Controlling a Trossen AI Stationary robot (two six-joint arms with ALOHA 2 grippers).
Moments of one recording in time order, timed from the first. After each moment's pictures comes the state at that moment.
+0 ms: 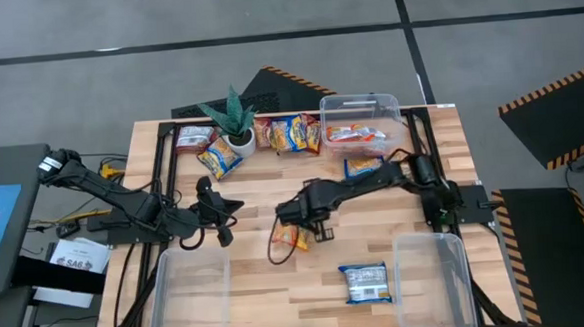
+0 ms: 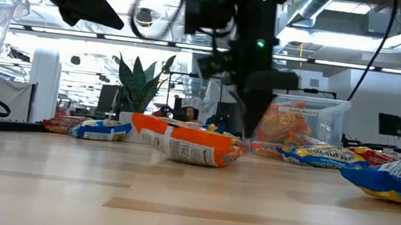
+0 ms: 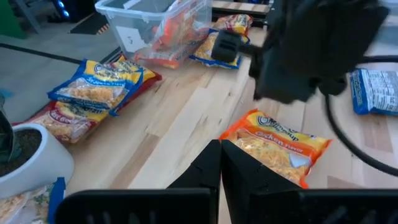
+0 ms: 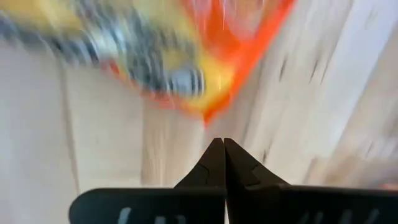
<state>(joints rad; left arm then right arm) -0.45 0.94 0.60 -0.17 -0.82 -0.36 0.11 2.14 1.70 -1.17 0.23 -0.03</state>
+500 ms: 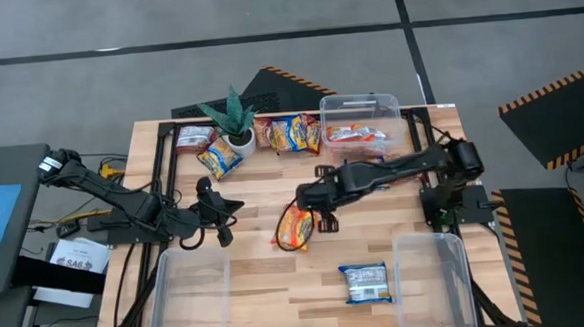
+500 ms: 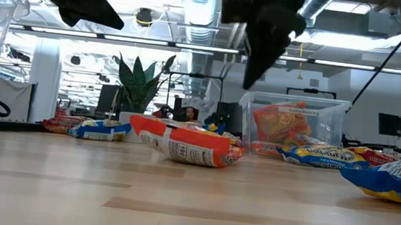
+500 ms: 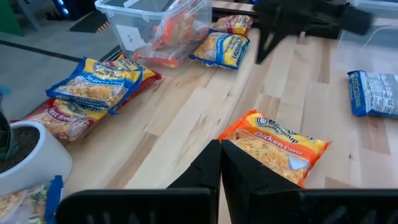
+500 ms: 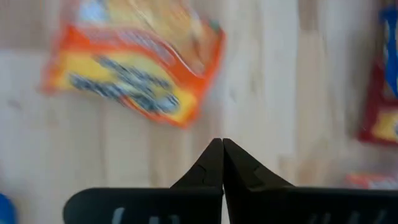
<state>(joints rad) -0.45 0.94 0.60 -0.17 -0.82 -0.38 0.10 1.81 1.49 -0.91 0.22 0.07</state>
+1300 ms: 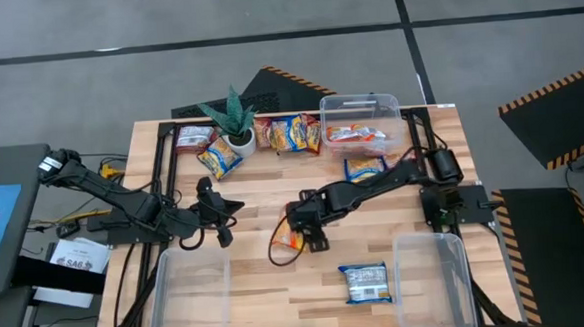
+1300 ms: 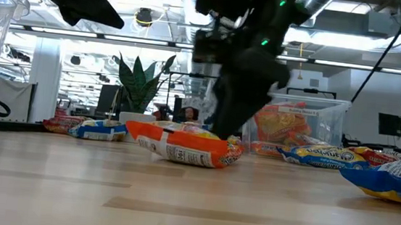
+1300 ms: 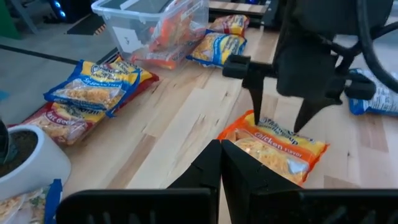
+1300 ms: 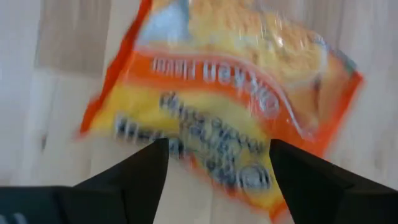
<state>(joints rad) -0.45 0.94 0.60 -0.17 -0.81 -0.36 0.13 1.99 1.39 -0.57 0.04 -0.01</state>
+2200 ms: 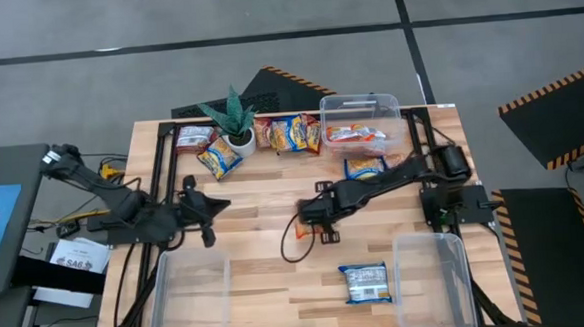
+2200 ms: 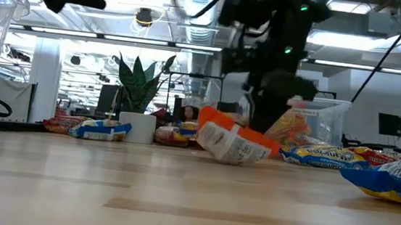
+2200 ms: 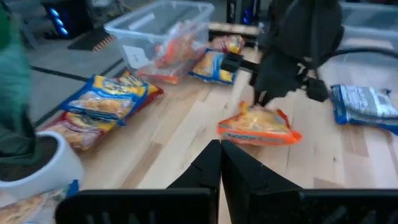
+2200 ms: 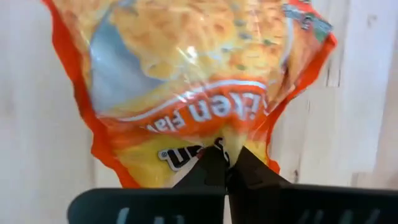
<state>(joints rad) -0.58 0.76 0.59 -0.28 -0.93 -0.37 0.12 1.89 1.28 -0.70 0.19 0.07</state>
